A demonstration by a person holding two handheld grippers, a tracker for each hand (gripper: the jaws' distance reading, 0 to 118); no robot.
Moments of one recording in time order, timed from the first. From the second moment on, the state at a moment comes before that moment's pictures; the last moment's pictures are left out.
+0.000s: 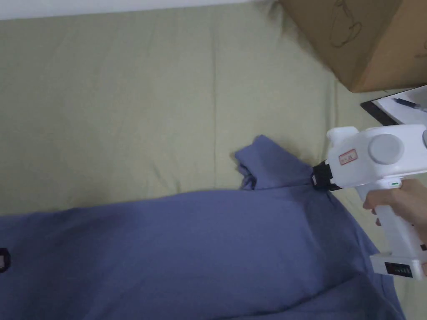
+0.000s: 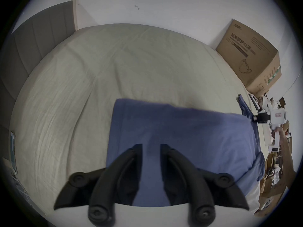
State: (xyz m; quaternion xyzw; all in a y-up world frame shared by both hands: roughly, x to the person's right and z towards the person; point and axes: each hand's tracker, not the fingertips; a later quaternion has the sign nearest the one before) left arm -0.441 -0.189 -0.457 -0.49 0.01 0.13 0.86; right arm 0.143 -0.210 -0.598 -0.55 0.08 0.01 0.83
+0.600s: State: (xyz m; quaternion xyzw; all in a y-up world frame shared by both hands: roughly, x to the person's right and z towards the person) left arm -0.463 -0.233 -0.551 -0.55 0.08 0.09 0.83; right arm 0.140 -0.193 -0.591 -0.53 0.09 0.01 0.84
